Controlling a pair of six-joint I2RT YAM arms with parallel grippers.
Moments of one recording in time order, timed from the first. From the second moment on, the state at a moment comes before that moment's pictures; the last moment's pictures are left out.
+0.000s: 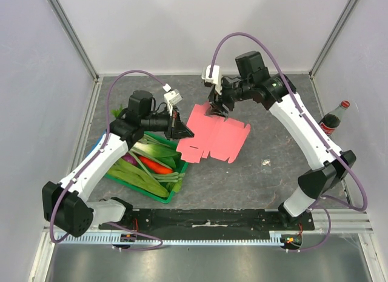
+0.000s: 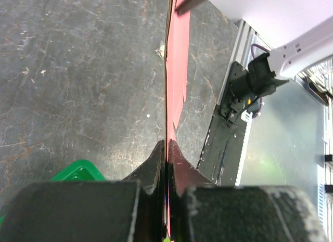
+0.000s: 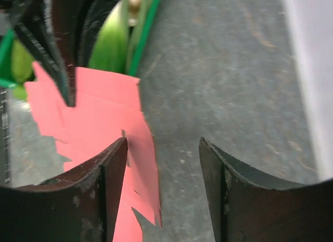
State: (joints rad) left arm -0.44 1.24 1.09 -0.35 0.83 -0.12; right arm 0.54 1.63 1.88 -0.90 -0.60 -0.67
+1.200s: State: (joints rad) left arm -0.35 1.21 0.59 0.75 0.68 -1.02; right arm 0.35 0.59 0.63 -0.11 -0.04 0.96
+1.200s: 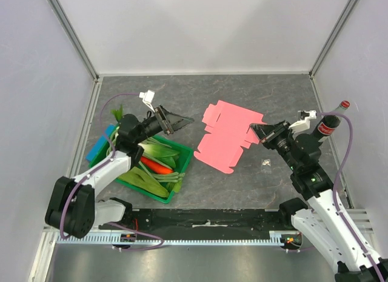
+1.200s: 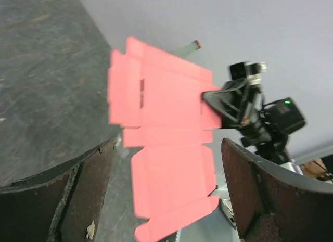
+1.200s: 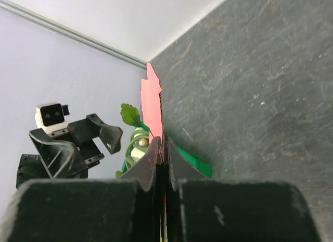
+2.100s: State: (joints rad) left arm -0.41 1.34 0.80 0.66 0.77 -0.97; right arm 0.34 0.79 0.77 -0.10 -0.34 0.65
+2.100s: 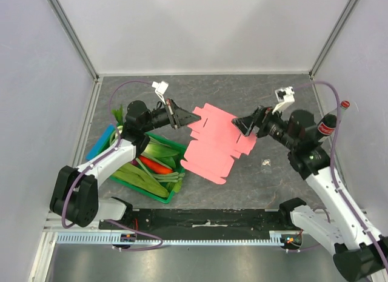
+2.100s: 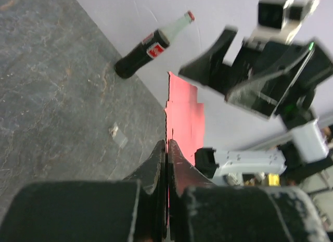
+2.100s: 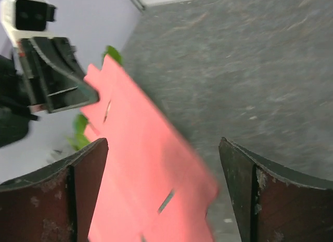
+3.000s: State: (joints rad) left arm -0.42 1.30 0.82 0.61 1.07 -0.87; right arm 0.38 1.12 0.84 0.15 -1.06 0.49
